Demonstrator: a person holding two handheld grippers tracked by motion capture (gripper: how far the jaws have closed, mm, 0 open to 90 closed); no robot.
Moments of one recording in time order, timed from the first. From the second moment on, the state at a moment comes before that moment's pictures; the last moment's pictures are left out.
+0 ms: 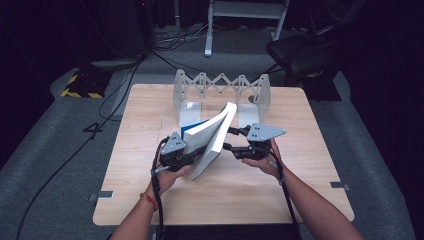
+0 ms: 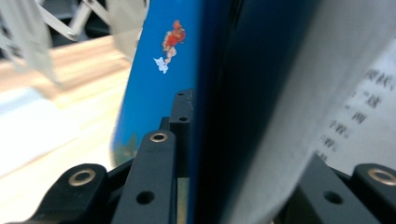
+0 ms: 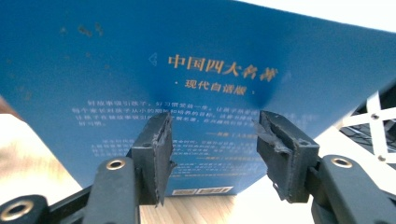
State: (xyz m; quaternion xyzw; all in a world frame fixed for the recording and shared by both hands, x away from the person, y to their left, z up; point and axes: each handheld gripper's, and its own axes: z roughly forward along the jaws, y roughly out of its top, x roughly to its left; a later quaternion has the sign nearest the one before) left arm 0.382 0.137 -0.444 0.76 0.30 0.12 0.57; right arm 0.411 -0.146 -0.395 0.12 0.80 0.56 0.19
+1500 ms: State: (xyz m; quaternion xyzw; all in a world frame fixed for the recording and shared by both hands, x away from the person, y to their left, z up) left arm 0.339 0.043 -0.434 0.83 0.16 0.10 0.52; right arm 0.359 -0.238 -0.408 0.16 0.78 0.56 0.23
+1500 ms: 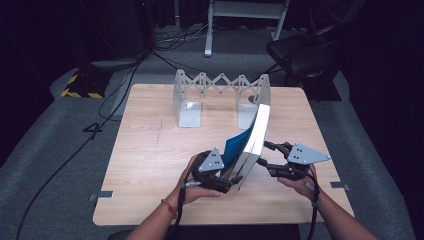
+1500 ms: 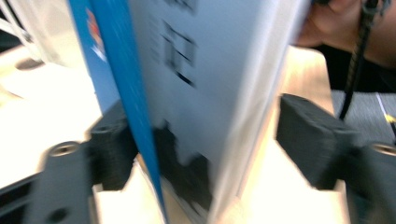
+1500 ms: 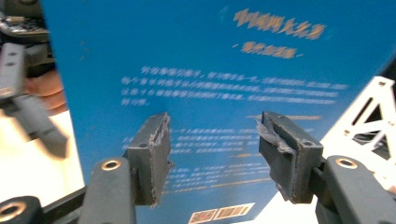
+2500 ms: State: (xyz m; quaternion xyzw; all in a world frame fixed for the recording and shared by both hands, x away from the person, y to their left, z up) left arm 0.345 0.031 -0.456 0.79 0.29 0.20 0.50; right arm 0.384 -0.261 -0.429 0.17 0.82 0.49 0.26
